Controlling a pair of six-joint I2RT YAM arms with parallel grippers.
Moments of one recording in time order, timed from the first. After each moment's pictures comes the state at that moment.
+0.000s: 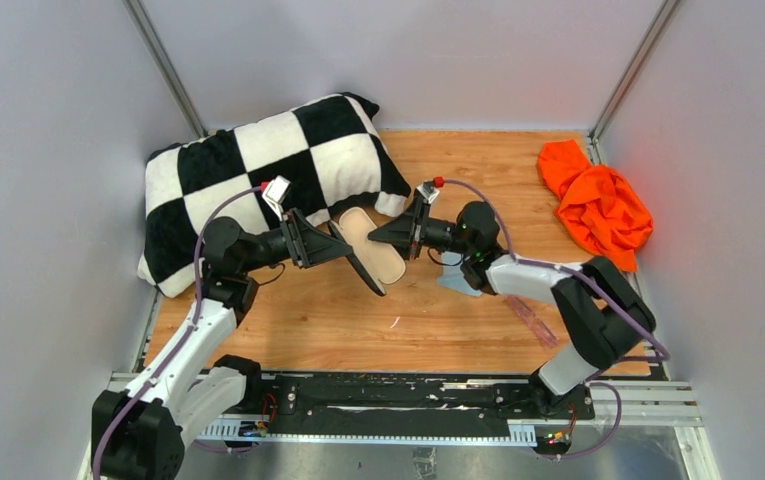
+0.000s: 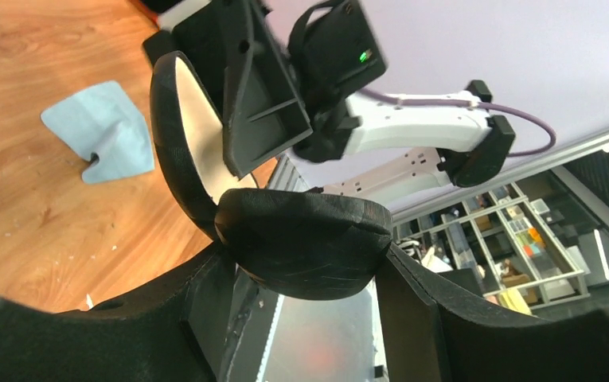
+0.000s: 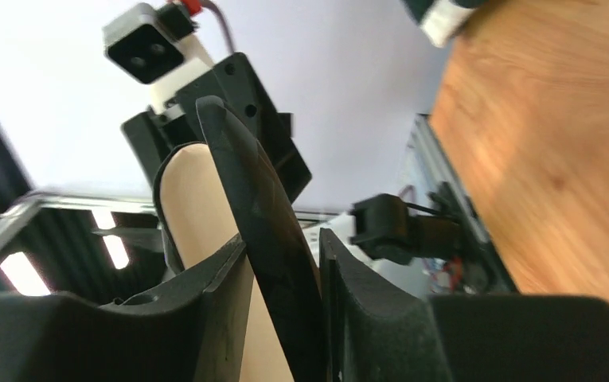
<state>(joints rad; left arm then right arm) -0.23 0.90 0.54 0.53 1.00 -1.11 0.62 1.58 0.71 1.04 -0.77 1.63</state>
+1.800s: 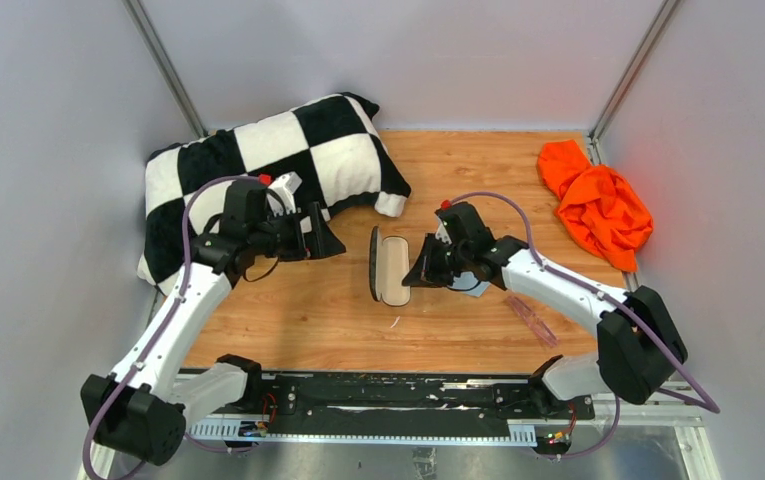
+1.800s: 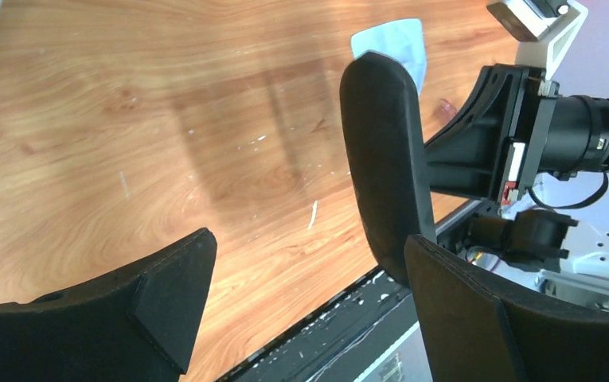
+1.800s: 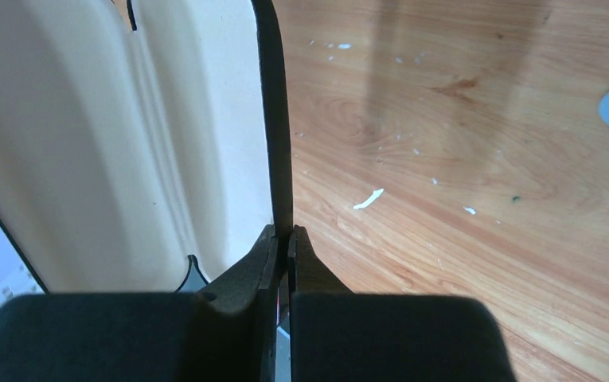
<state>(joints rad) -0.27 1.06 0.95 -0.58 0.51 -0.43 0.66 1.36 0.89 -0.34 -0.38 0.81</state>
